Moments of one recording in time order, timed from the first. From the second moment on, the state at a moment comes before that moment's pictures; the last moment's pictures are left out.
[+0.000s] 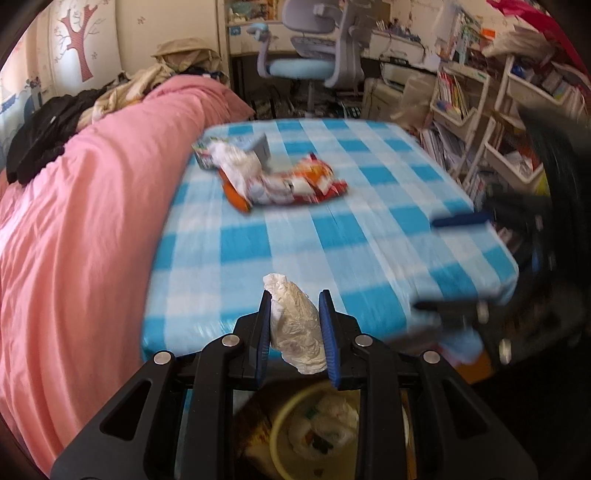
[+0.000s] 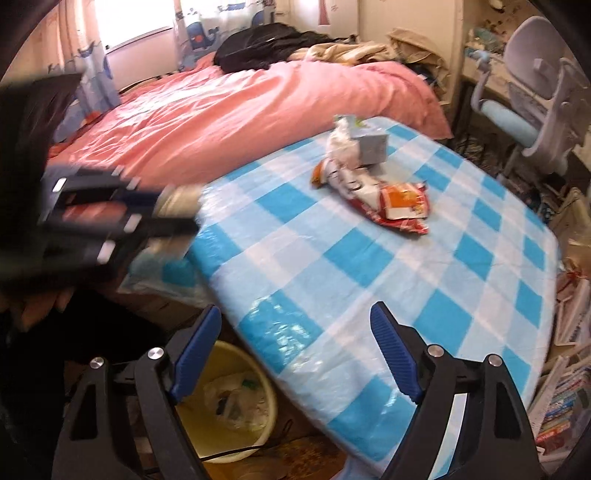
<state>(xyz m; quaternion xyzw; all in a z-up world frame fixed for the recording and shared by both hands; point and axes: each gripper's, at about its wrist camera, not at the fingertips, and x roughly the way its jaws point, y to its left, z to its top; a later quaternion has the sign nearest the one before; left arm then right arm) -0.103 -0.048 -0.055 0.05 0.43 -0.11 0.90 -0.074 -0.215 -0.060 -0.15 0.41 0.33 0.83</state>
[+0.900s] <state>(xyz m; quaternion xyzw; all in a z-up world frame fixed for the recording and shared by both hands) -0.114 -0.028 -0.038 0.02 0.39 0.00 0.92 -0.066 -0.226 -0.057 -0.15 0.38 0.28 0.87</state>
